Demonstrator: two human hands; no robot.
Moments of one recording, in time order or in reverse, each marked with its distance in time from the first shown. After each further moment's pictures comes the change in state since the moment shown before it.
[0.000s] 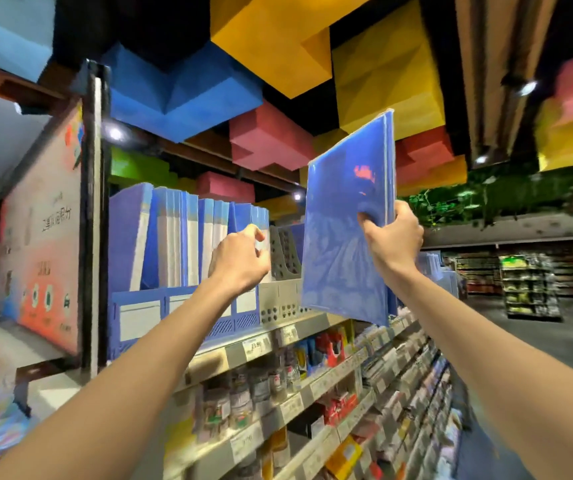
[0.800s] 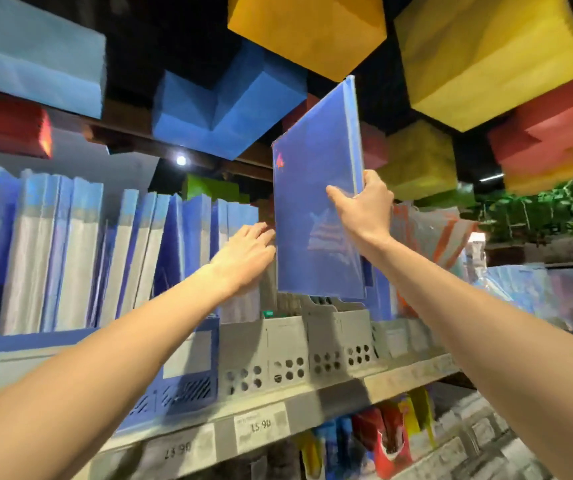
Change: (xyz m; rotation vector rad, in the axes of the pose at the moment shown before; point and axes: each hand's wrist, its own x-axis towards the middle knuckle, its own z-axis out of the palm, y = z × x) left_hand 0.185 -0.042 0.203 1.252 -0.234 0.339; right_hand 0.169 0.170 0.227 0.358 -0.244 -0.091
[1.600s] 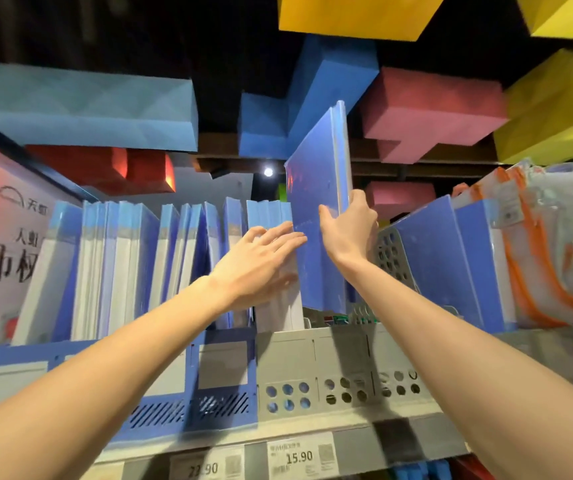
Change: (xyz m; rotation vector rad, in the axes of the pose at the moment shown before) left_hand -0.026 -0.028 0.030 -0.101 0.068 -0.012; right_hand -0.024 0.037 0.116 0.185 -0.104 0.134
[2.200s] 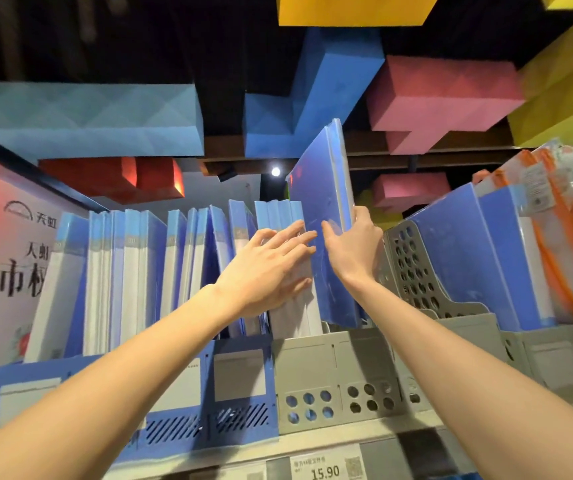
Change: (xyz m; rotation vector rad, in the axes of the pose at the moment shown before) left_hand -0.004 -0.004 0.005 0.023 0.037 0.034; right_hand -0.014 0.029 0.035 0.101 -0.014 0.047
